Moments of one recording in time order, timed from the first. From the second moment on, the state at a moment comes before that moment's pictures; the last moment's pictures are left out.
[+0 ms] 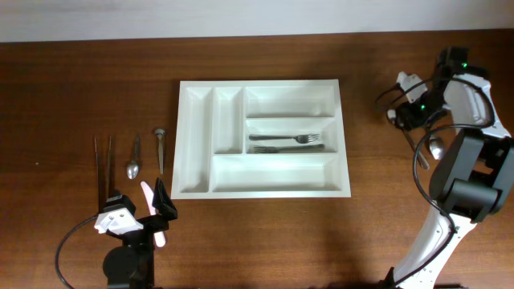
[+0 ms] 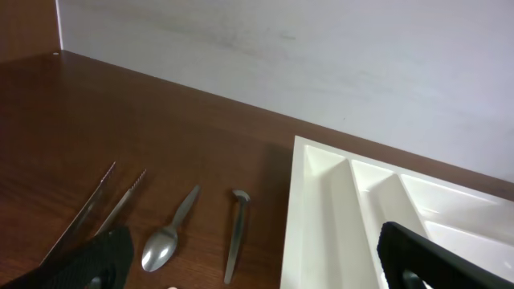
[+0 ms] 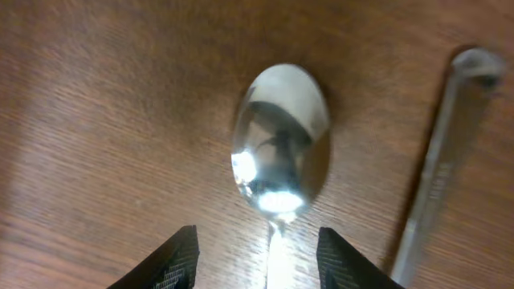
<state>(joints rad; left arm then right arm) 0.02 0.01 0.04 -0.13 -0.12 -0.27 -0.32 2.23 1.79 -1.02 -0.13 -0.68</state>
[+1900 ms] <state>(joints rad) 0.02 0.01 0.04 -0.13 -0.12 -0.27 0.15 2.21 2.07 -1.13 -0.38 -1.03</state>
